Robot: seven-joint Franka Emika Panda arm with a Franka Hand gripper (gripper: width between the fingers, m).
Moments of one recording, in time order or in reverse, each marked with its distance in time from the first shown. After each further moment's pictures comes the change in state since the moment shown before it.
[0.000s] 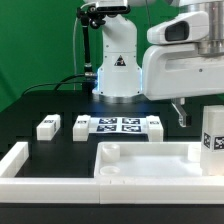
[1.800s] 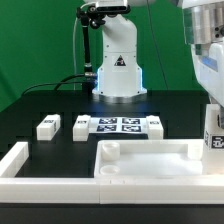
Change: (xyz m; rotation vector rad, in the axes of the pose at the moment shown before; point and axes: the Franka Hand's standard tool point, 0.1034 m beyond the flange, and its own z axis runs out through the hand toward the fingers) arm 0.004 -0.013 0.002 0.051 -0.055 1.750
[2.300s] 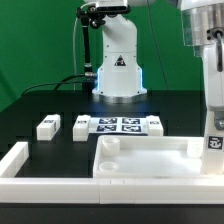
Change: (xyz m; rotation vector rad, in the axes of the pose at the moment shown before) arm 0.002 -0.001 0.000 0.004 -0.005 0.146
